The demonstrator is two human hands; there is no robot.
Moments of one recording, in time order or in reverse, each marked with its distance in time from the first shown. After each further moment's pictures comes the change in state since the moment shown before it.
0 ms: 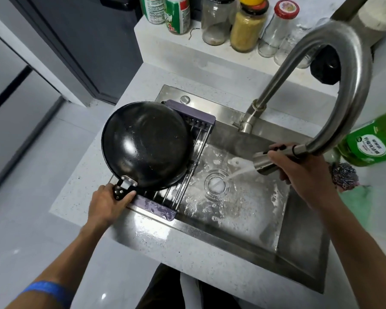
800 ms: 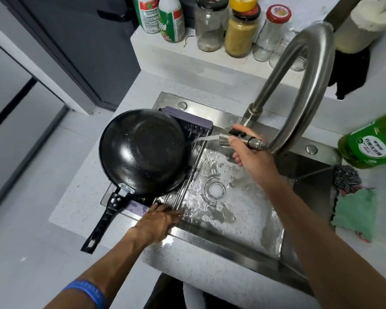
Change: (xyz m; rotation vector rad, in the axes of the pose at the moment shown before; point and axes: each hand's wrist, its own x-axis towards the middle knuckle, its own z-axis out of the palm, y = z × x) left_hand -0.039 0.084 0.061 0.598 -0.593 0.711; right_hand 0.041 0.002 0.065 0.146 -0.096 -0.061
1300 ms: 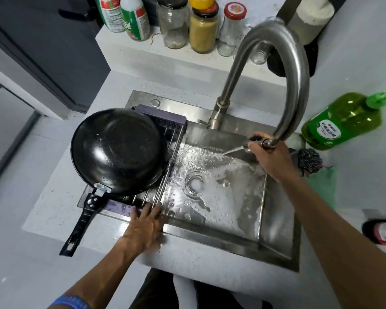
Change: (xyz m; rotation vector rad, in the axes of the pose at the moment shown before) left_hand -0.008 0.045 0.011 0.171 0.026 -0.155; right_hand -0.015 0.044 -0.102 -0.344 0.212 0.110
